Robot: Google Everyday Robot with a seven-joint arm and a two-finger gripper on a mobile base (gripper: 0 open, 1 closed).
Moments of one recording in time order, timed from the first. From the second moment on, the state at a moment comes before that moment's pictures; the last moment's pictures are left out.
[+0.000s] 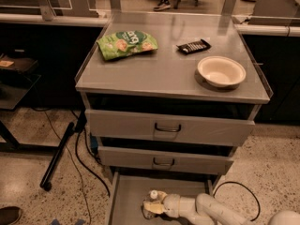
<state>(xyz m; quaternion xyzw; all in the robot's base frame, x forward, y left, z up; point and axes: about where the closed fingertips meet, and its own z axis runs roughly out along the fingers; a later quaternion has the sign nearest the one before) 0.477 -0.001 0.245 -0.31 0.73 0.49 0.37</state>
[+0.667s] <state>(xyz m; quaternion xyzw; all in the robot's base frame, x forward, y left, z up) 0.469 -0.009 0.321 -0.29 0.73 0.45 0.41</state>
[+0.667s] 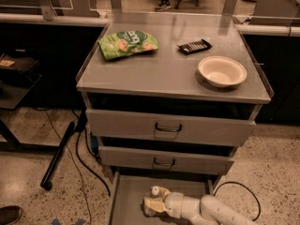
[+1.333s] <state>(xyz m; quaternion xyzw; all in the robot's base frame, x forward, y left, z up) 0.467 0.001 0.342 -0.30 0.73 0.46 0.41</state>
